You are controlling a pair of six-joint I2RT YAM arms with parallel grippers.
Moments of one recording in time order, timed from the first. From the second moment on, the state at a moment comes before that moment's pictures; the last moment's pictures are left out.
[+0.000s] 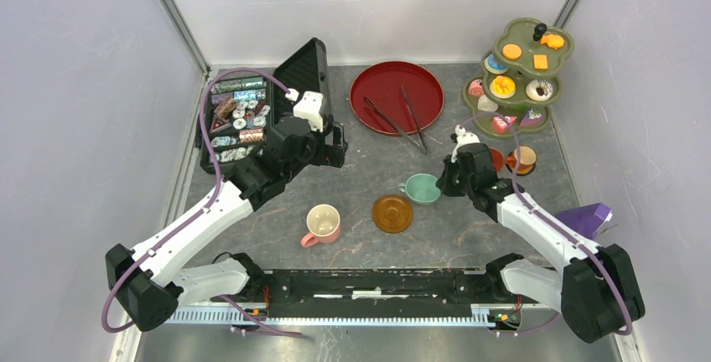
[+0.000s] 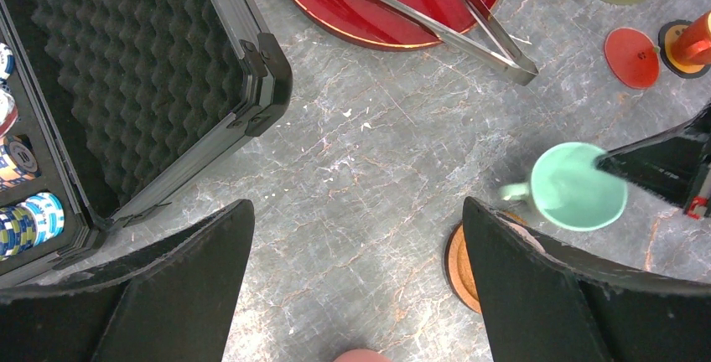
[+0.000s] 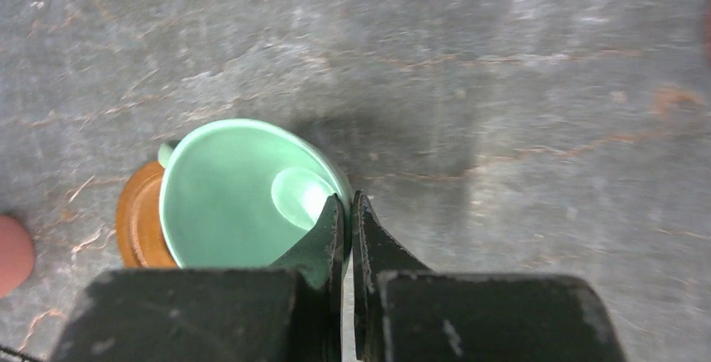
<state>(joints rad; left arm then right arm) -0.72 1.09 1.02 -0.37 -0.28 -0.29 0.41 1.12 0.56 -0.22 0.00 0.38</state>
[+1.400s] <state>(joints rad) -0.72 1.09 1.02 -0.37 -0.28 -0.29 -0.33 1.31 0.70 -0.06 -0.16 0.29</state>
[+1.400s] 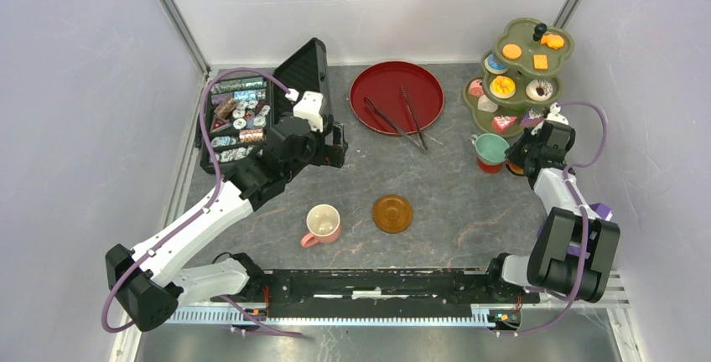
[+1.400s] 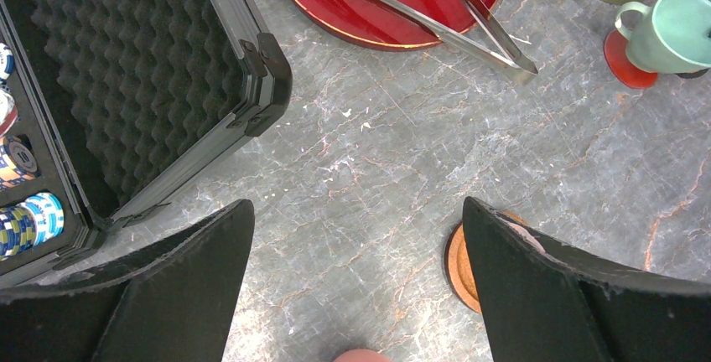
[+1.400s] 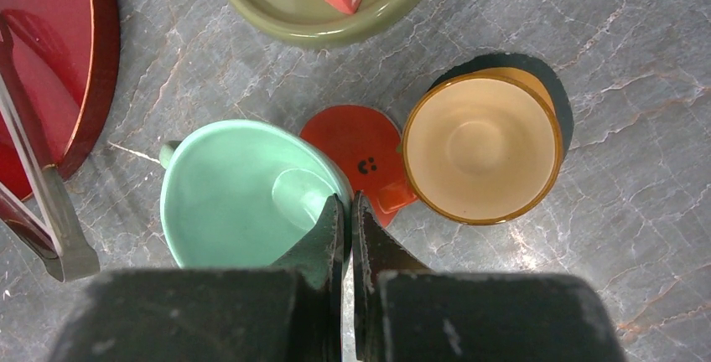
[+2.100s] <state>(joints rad) -0.72 1.09 1.02 -0.37 -0.28 -0.29 -0.33 1.36 0.68 0.04 -0.12 0.27</state>
